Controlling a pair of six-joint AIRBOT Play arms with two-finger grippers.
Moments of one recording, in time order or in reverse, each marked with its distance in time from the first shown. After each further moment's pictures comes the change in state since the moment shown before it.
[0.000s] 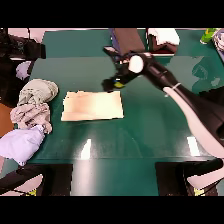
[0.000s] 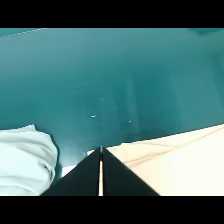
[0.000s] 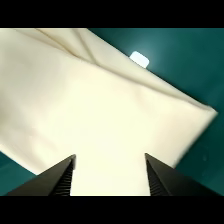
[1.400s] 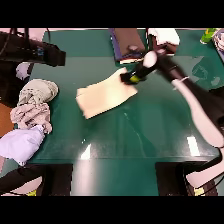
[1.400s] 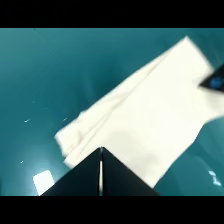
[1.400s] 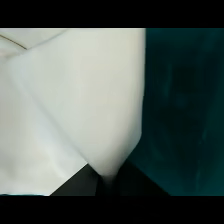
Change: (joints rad) left arm -0.171 -0.002 -0.014 -0.094 0.005 0.018; right arm -0.189 -0.033 0.048 -0.085 0.023 0.120
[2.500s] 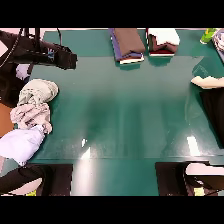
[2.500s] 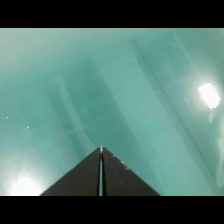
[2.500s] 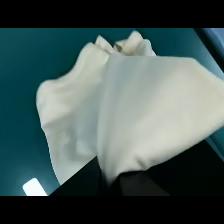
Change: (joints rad) left arm -0.065 0.000 0.000 -0.056 0.020 -0.027; right arm -1.021 0.235 0.112 -0.097 0.154 -0.128
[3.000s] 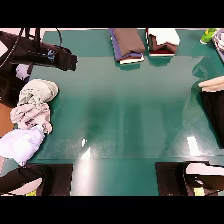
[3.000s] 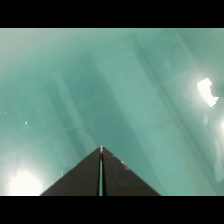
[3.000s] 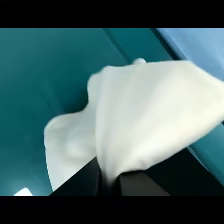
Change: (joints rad) left arm 0.000 0.000 0.000 -0.004 -0.026 0.001; right arm -0.047 0.016 0.153 -0.040 0.155 -0.013
